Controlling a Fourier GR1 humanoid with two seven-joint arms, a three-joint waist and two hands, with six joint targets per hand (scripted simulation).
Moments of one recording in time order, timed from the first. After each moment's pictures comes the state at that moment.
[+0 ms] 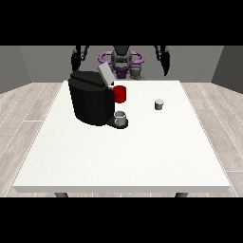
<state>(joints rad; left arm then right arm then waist) -0.01 0.10 0.00 -1.58 -0.01 0.03 0.02 0.01 -0.10 -0.02 -1.57 0.00 -0.01 0.00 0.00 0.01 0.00</state>
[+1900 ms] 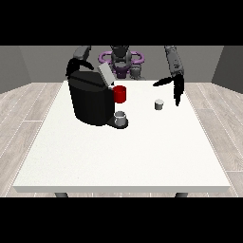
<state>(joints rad) -0.47 0.42 0.19 -0.92 -0.12 -0.16 -0.12 -0.17 -0.02 -0.02 -1.56 0.00 -0.10 -0.04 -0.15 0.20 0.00</state>
